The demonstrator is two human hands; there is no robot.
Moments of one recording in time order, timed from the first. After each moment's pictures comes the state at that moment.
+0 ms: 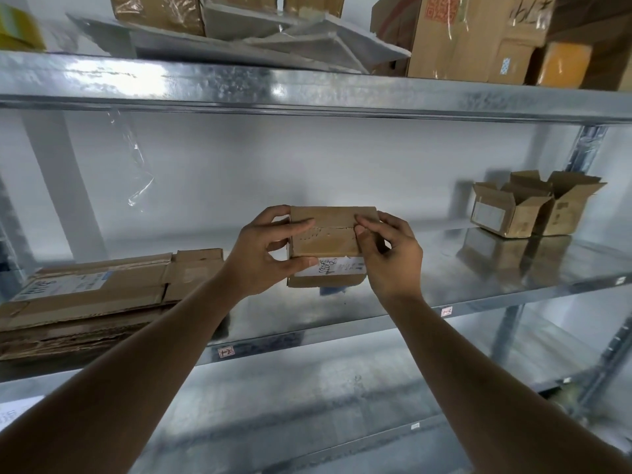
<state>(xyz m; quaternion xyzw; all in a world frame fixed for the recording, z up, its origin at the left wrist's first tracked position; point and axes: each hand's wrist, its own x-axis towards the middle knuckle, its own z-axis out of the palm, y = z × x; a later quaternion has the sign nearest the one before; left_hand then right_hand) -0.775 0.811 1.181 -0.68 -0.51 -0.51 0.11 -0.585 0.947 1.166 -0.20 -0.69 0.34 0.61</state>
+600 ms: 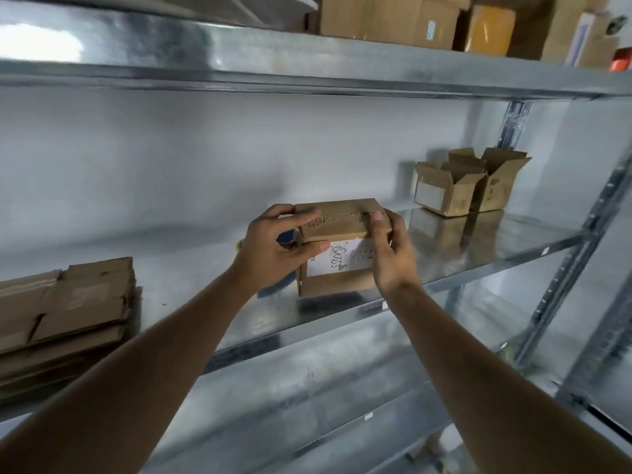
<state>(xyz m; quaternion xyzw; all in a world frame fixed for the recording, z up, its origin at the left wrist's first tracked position) -0.717 0.957 1.164 -0.70 -0.49 -0.51 0.12 -0.514 1.050 1.143 -0.34 -0.64 0.41 0.56</state>
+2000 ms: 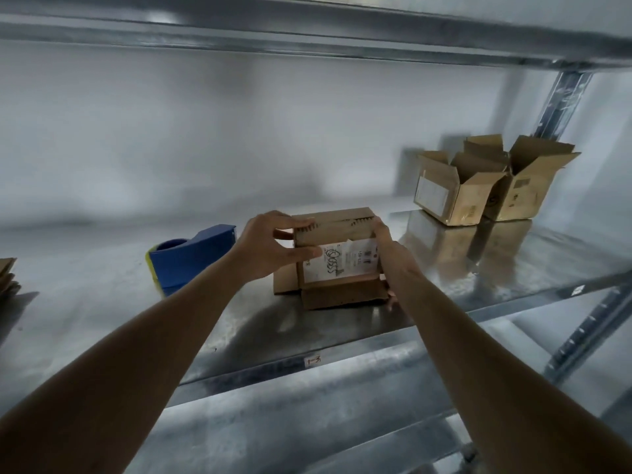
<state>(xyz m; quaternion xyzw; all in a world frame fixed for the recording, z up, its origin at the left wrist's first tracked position) -0.676 1.147 1.140 -0.60 -0.66 -0.45 -0.06 -0.465 1.272 1.125 -0.47 -0.64 0.54 0.28</state>
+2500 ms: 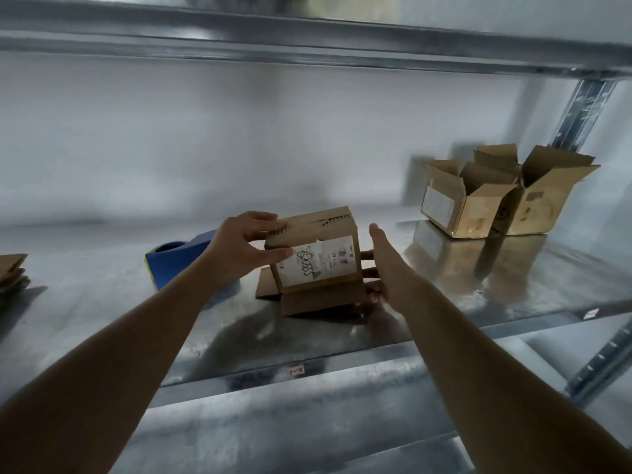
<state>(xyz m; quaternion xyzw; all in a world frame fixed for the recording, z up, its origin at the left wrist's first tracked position) -0.690 1.134 1.143 -0.55 -0.68 -0.48 -0.03 -0.469 1.294 1.139 -0.43 -0.60 0.65 0.19</state>
